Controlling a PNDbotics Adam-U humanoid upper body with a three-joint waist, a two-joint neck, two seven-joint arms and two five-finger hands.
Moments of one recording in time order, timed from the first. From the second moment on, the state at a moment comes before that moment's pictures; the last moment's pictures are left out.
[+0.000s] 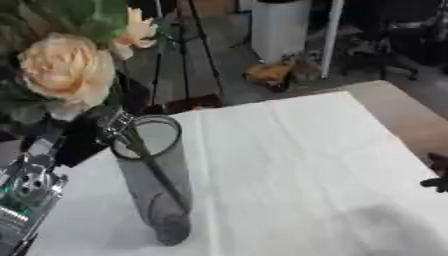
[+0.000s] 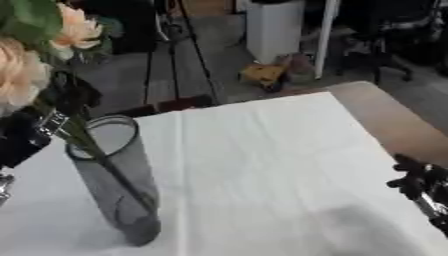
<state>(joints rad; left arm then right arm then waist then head) -0.55 0.53 -0.19 -1.90 -0.15 0.12 0.01 -0.35 -0.28 -0.39 -1.44 -0.06 -0.34 0.51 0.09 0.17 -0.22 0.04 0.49</state>
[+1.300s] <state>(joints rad) -0.53 0.55 -0.17 -1.94 -0.28 0.11 -0.03 -0.35 -0.28 -0.39 -1.44 -0.06 -0.34 0.51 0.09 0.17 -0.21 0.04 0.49</state>
